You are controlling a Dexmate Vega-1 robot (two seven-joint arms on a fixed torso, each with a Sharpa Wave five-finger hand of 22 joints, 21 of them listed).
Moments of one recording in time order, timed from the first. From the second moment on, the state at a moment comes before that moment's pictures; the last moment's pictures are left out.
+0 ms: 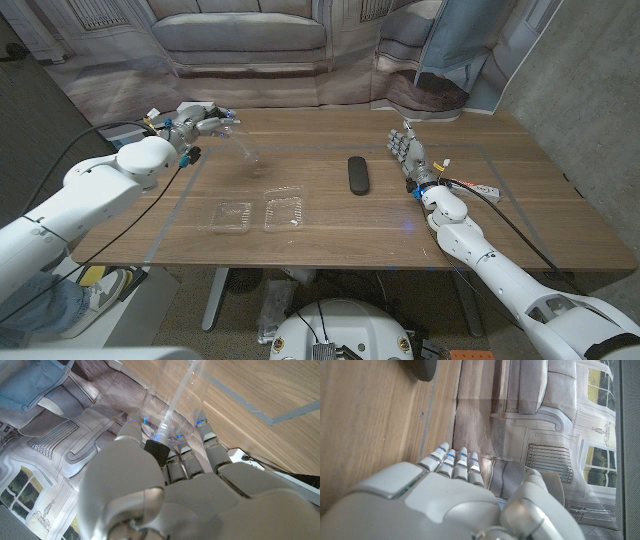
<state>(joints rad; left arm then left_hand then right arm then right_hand) 1.04 1.05 0.11 -1.96 -0.52 0.33 0.23 1.11 0.10 0.24 -0.13 0.18 0.52 0.01 0.28 0.21 0.54 -0.08 0.25 0.22 0.54 -0.05 0.25 0.22 0.58 0.07 0.37 0.18 -0.80 -0.37 -0.42 -1.18 0.64 0.39 0.06 0.10 -0.02 0.16 -0.07 0.24 0.18 0.04 0.20 0.18 0.18 0.04 0.22 0.18 0.09 0.01 0.20 0.18 0.12 -0.04 0.20 0.18</state>
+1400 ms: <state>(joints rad) 1.06 1.12 0.11 -2.05 -0.47 0.25 0.09 1.14 0.12 0.24 -0.13 0.18 0.52 0.02 0.27 0.21 0.54 -0.08 0.24 0.23 0.55 -0.05 0.24 0.22 0.58 0.06 0.36 0.18 -0.81 -0.39 -0.41 -1.20 0.64 0.39 0.05 0.10 -0.02 0.16 -0.07 0.24 0.18 0.04 0.20 0.18 0.18 0.04 0.22 0.18 0.09 0.01 0.20 0.18 0.12 -0.04 0.20 0.18</state>
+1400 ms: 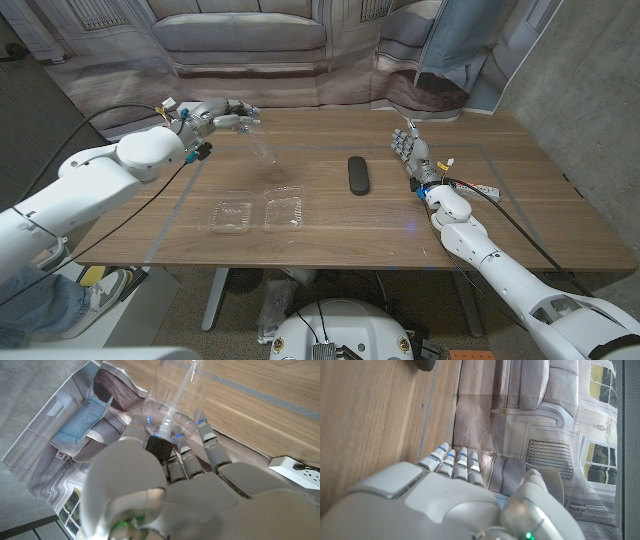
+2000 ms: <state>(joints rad) 1.12 1.12 0.07 -2.04 -0.45 0.14 0.03 1.14 0.12 0.24 -0.13 0.18 0.52 0.02 0.26 0.21 0.54 -0.08 0.24 0.23 0.55 -0.05 0.24 0.22 0.58 0.06 0.36 0.18 -0.82 -0.39 -0.42 -1.22 0.63 0.39 0.02 0.10 -0.02 0.16 -0.07 0.24 0.18 0.04 0.20 0.18 0.18 0.04 0.22 0.18 0.09 0.01 0.20 0.18 0.12 -0.04 0.20 0.18</state>
